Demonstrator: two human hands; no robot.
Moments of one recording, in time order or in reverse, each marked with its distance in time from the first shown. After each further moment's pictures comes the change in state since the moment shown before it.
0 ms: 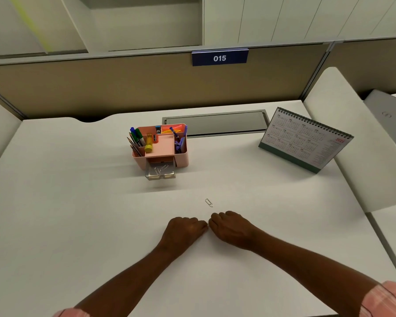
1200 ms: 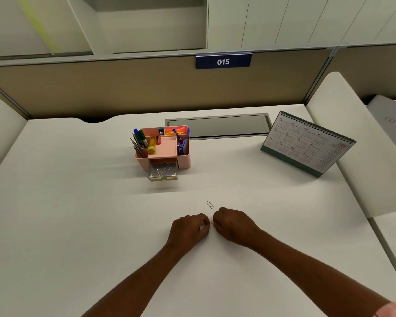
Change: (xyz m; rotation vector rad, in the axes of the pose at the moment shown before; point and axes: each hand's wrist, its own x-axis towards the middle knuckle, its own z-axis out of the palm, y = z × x) left_hand 0.018 0.015 -0.007 -0.306 -0.297 -0.451; right_hand 0.007 0.011 -0.003 0.459 -0.069 0.345
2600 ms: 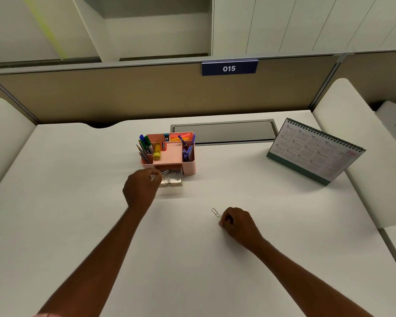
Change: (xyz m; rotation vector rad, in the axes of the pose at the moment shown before) left_hand 0.067 -0.074 -0.150 -0.097 0.456 -0.494; right_hand 0.015 0.001 0.003 0.553 0.038 0.502
